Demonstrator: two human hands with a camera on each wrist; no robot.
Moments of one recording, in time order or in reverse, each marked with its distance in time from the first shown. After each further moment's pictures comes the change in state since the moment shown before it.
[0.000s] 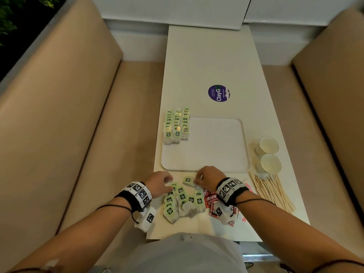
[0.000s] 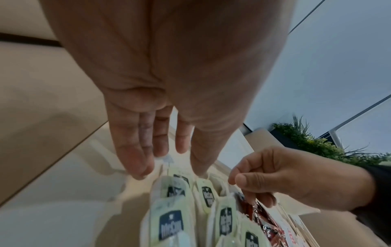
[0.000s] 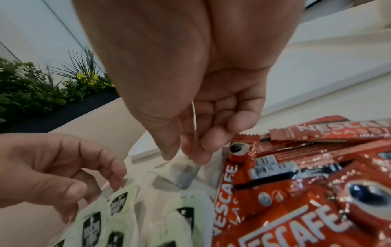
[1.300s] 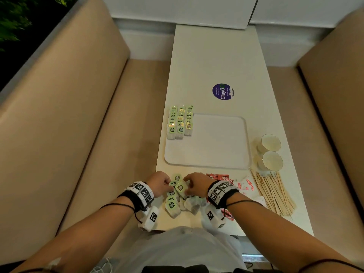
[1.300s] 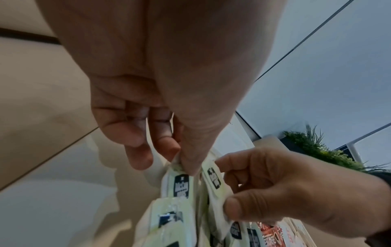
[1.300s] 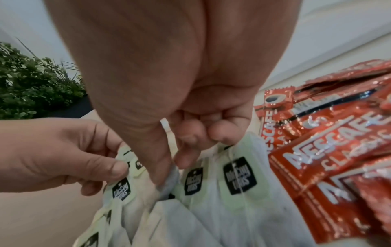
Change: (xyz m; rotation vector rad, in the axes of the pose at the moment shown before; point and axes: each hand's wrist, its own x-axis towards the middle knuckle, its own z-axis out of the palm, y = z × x) left_hand -0.018 -0.005 0.020 -0.059 0.025 -0.057; right_hand -0.020 -0.040 0.027 0.005 -0.219 -0.097
